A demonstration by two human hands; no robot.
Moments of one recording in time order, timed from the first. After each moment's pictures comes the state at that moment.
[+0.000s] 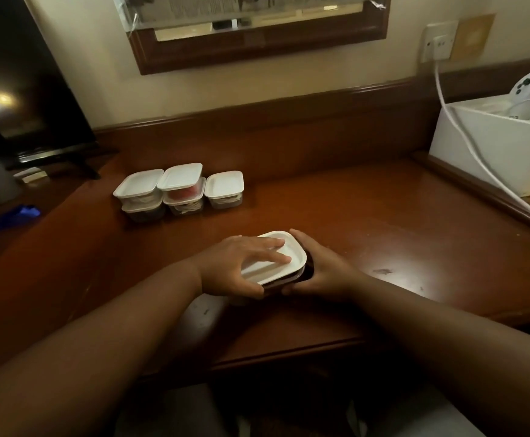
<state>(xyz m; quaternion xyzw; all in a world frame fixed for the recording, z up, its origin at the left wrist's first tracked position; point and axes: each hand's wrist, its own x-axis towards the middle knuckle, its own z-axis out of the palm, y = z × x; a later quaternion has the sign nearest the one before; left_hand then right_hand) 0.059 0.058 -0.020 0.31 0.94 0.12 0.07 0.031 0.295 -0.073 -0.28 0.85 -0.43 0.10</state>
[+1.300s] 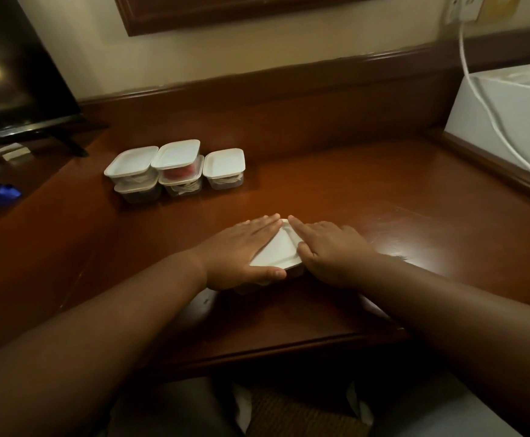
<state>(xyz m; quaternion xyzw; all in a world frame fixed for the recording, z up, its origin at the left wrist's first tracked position) 0.049 0.056 -0.042 0.25 0.96 0.03 0.10 0.027 0.279 -0.055 -0.27 0.96 -0.10 0.04</state>
